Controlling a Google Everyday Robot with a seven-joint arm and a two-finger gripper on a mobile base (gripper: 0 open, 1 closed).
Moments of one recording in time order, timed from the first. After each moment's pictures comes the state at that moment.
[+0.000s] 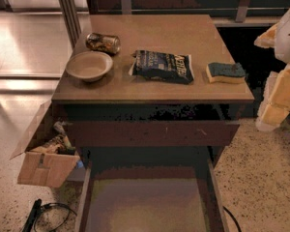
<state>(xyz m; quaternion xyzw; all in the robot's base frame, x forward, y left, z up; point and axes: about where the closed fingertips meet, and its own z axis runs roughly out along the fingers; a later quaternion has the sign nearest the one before) 0.438 -0.217 0.976 -0.60 0.78 -0.03 0.16</state>
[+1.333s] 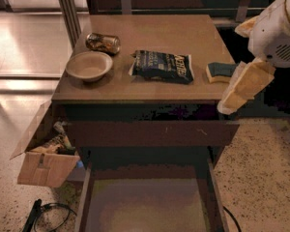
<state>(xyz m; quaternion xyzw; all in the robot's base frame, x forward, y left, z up) 0.481 -0.175 0.977 -0.57 0.77 -0.01 0.28</state>
